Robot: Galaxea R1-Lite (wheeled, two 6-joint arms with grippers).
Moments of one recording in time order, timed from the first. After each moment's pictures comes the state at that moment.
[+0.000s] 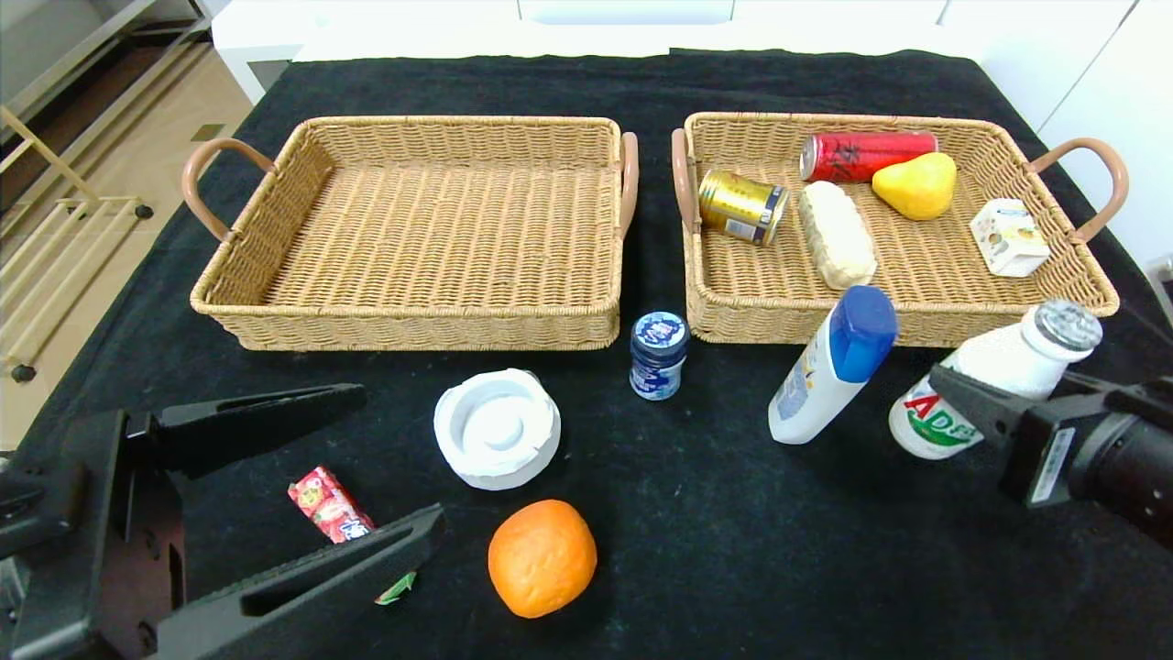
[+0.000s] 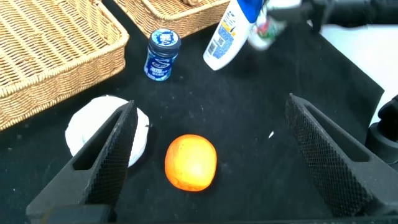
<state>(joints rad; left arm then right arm) -0.67 1.01 -0.58 -0.41 -0.19 0.00 0.64 1.24 -0.65 -0.45 -0.47 0.06</state>
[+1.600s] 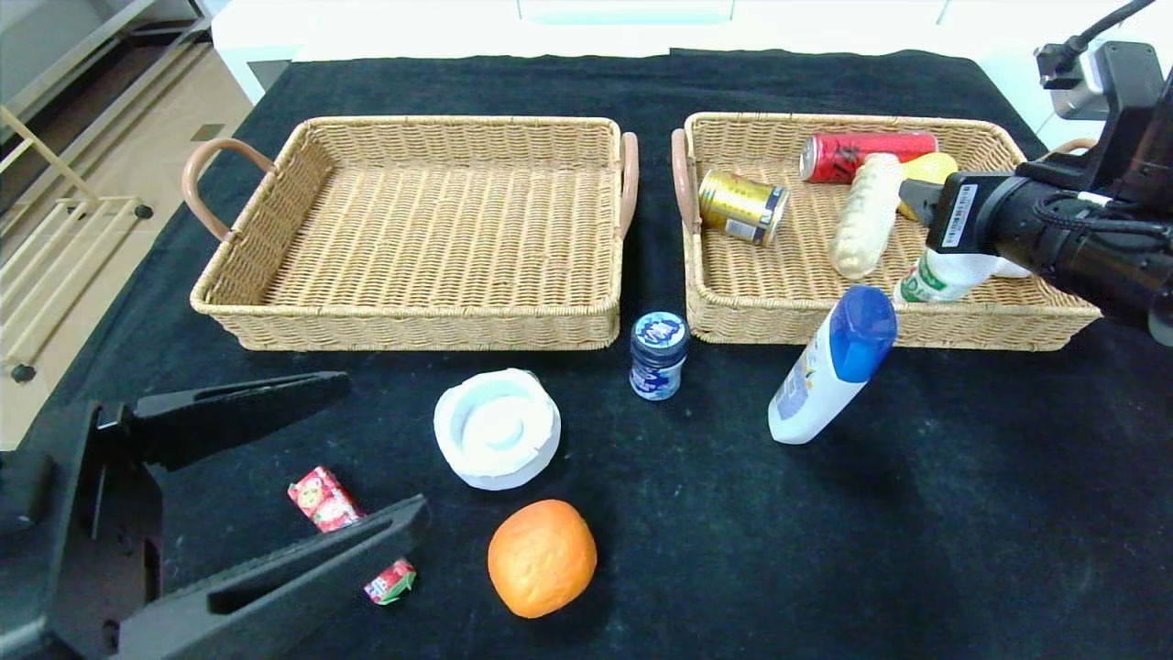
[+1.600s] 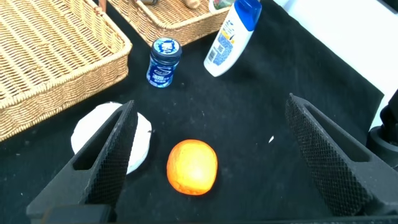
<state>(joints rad) -0.67 0.99 -0.59 -0.41 -0.19 0.01 0.35 1.61 -1.18 -0.45 -0.38 -0.01</state>
